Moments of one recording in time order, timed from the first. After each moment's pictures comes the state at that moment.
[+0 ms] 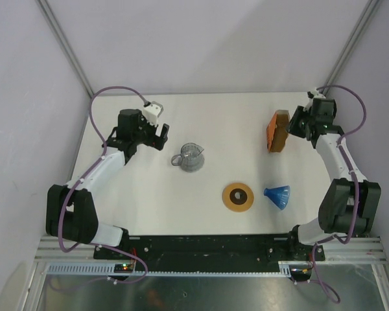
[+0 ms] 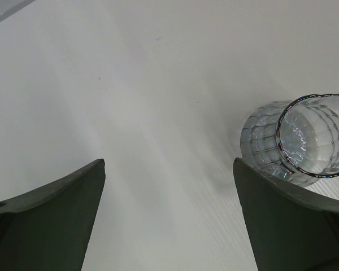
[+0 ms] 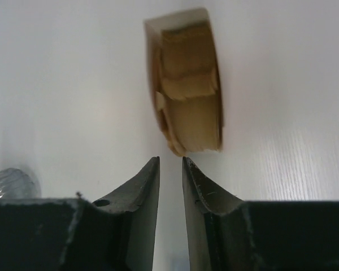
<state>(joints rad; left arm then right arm) -0.21 1.41 0.99 -0.13 0.21 0.25 -0.09 1.48 1.21 -0.36 -0.20 0.26</state>
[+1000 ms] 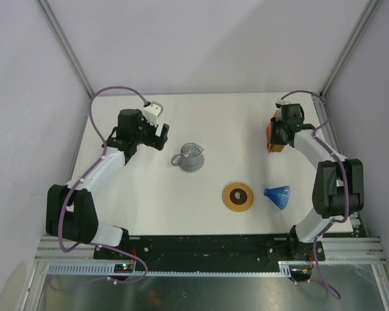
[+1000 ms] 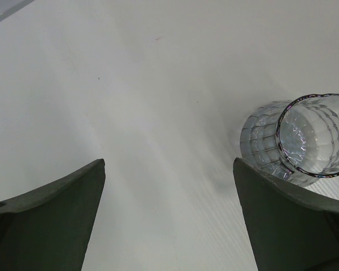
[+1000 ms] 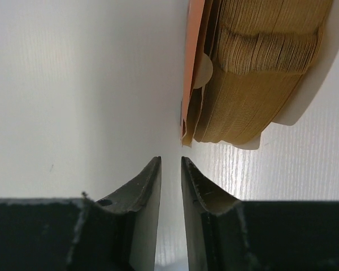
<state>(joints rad) -0.21 1.41 0.99 -0.13 0.21 0.25 0.08 1.65 1.17 -0.37 -0.02 0.14</state>
